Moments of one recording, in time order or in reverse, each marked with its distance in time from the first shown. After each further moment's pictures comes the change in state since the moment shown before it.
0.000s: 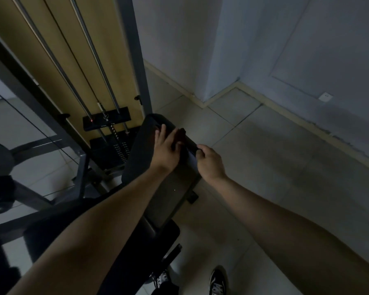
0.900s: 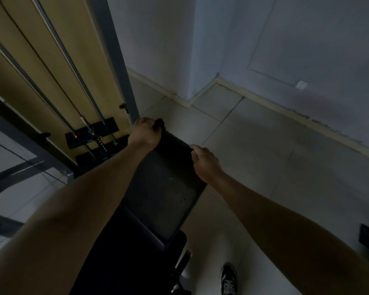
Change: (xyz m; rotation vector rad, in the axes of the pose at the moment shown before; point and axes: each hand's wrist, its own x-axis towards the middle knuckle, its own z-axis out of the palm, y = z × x) left_hand 0.108 -0.020 -0.067 0.404 -0.053 0.090; right_hand 0.033 -0.005 0.025 -0.319 -0.003 -0.086
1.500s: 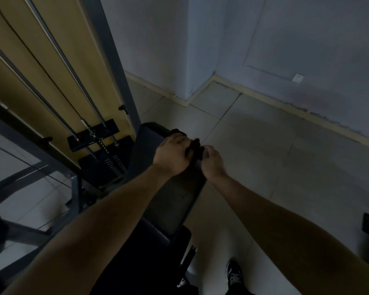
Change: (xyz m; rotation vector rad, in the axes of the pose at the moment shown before) left_hand -0.075 0.049 0.036 0.086 0.004 0.468; right_hand -0.019 0.008 0.009 0.414 0.153 0.300
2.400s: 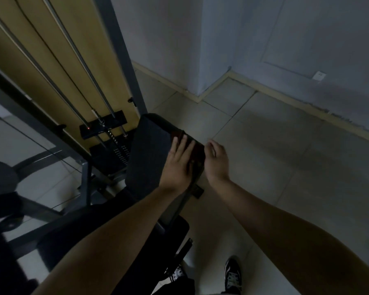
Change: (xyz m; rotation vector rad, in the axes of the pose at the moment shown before) left_hand -0.060 0.052 0.050 -0.217 0.084 -0.116; right_hand -0.035 0.009 -0.031 0.336 0.111 -0.072
